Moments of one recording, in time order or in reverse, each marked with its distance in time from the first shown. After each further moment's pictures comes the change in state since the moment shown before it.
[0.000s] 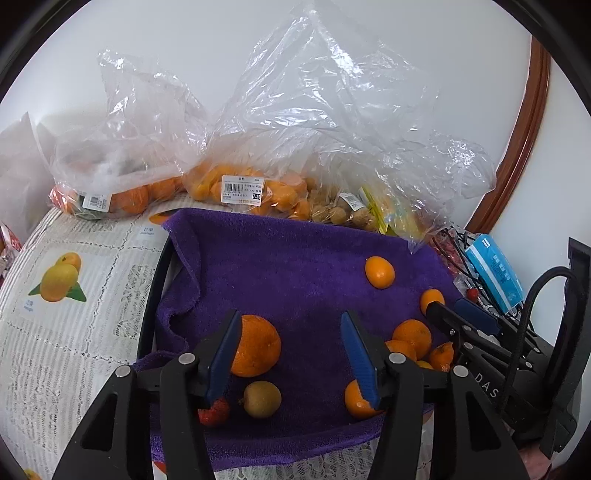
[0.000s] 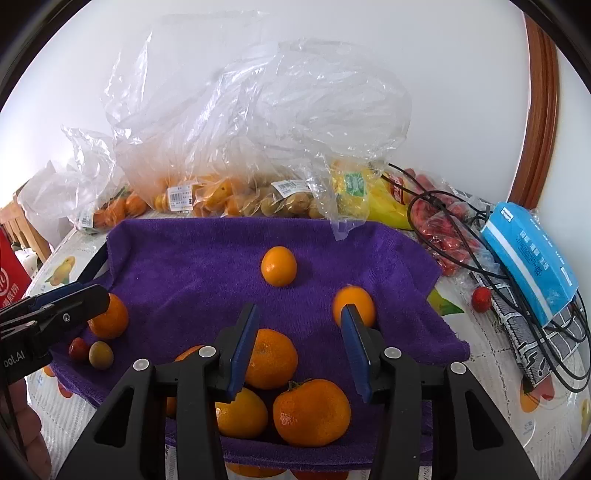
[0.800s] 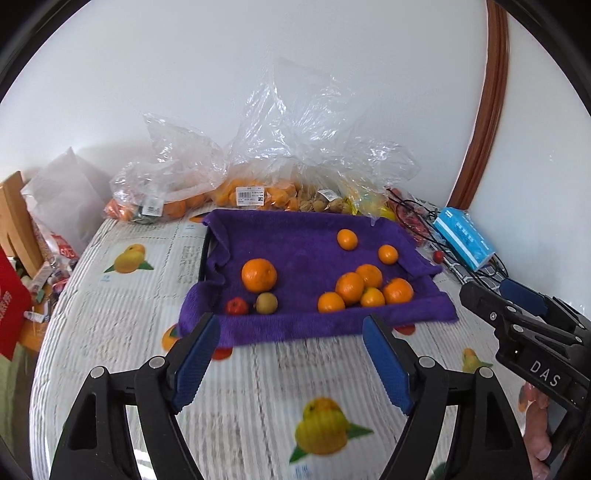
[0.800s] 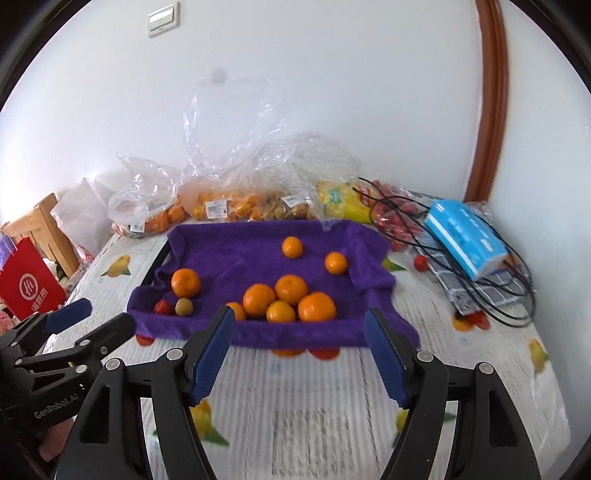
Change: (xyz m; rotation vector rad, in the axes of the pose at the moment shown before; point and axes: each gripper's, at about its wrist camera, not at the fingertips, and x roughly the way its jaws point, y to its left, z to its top) left arm -0.137 -0.034 -0.048 0.087 -0.021 0.070; right arm -0.163 0.012 -0.027 0.058 -0.007 -0.037
